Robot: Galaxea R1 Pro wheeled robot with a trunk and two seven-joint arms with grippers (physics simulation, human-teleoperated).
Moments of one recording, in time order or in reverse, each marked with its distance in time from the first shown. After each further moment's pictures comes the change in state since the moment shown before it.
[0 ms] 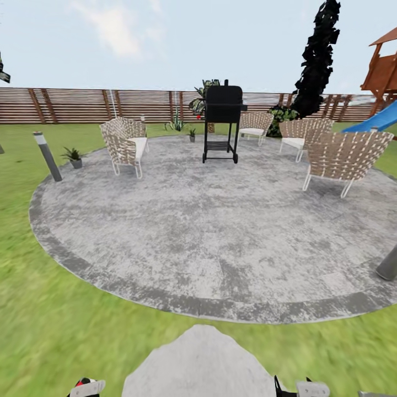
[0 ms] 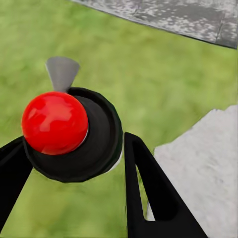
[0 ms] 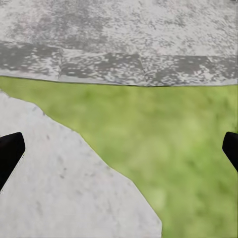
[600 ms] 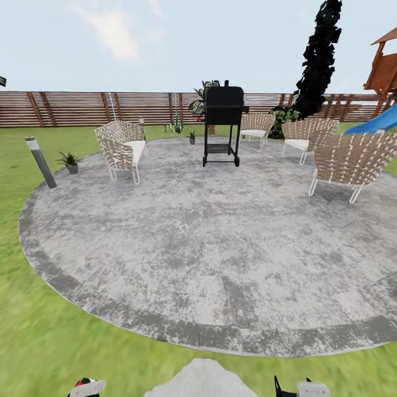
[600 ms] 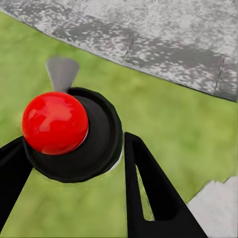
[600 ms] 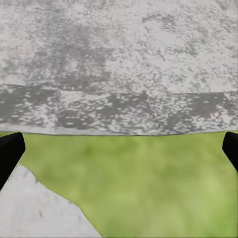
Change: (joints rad) left arm 0.000 0.000 0.000 0.000 0.000 0.000 0.000; right arm 0.000 0.000 0.000 0.001 0.000 0.000 0.001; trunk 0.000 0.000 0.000
